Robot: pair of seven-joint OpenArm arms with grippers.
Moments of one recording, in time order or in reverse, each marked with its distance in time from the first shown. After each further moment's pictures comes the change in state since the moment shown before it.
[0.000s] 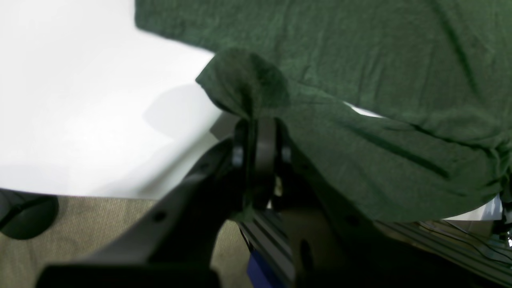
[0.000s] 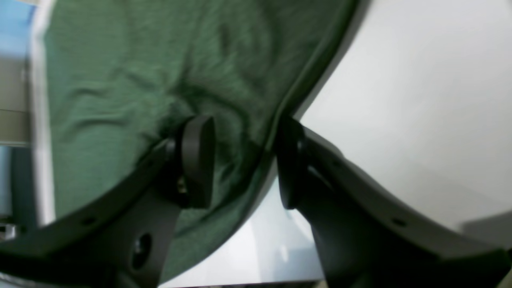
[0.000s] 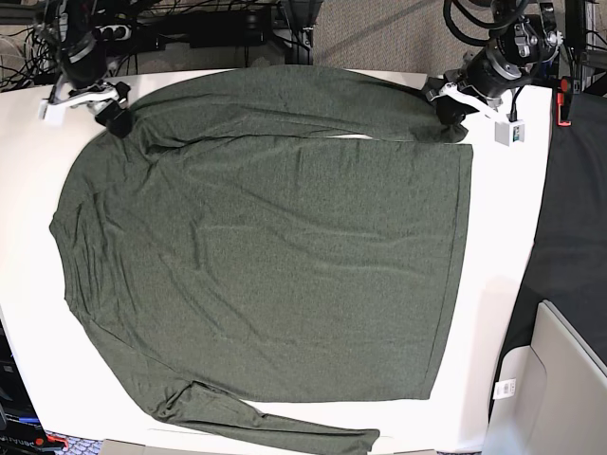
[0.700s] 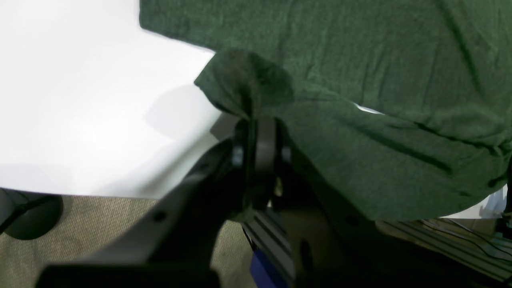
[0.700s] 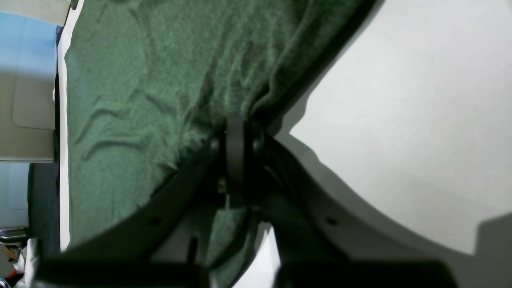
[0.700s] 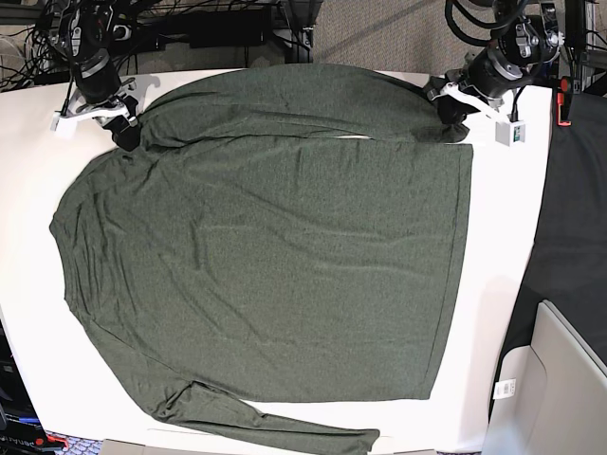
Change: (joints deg) left arm 0.2 -0.4 -0.1 0.0 0.0 0.0 -0.1; right arm 5.5 -3.0 0.8 -2.5 -0.1 -0.1 -1.6
